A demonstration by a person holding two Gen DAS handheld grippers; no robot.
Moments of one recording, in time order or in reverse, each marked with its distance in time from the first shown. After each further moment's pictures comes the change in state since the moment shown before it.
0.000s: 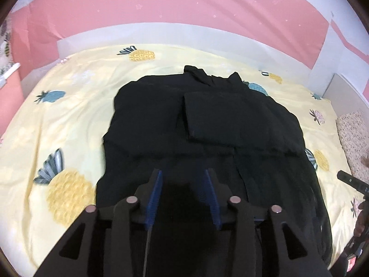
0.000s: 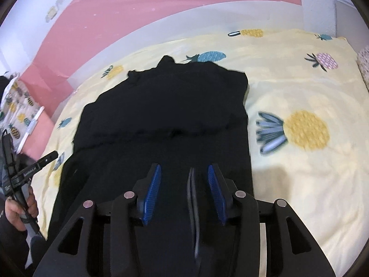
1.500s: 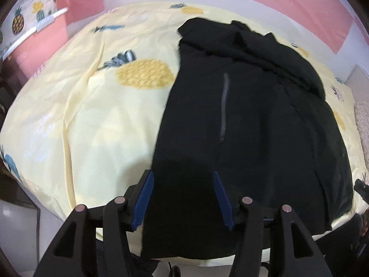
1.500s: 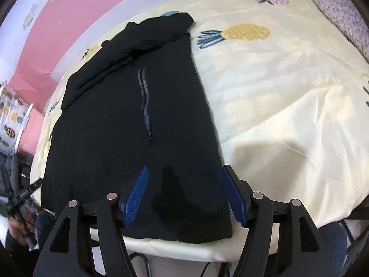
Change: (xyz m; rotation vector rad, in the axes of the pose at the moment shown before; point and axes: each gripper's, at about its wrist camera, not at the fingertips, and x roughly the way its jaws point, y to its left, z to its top) left arm -0.061 0.082 -0.161 -0.142 0.202 0.139; right arm -0.048 -0.056 -0.154 0.195 0.137 -0.061
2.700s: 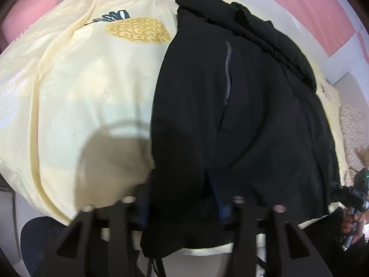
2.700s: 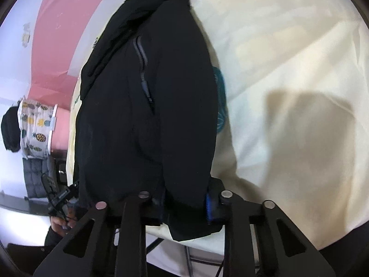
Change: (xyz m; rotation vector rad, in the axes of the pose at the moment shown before) left arm 0.029 0.017 -0.022 -0.063 0.125 -0.187; right arm 0.034 -0.020 -0.014 0.125 0.218 0.261
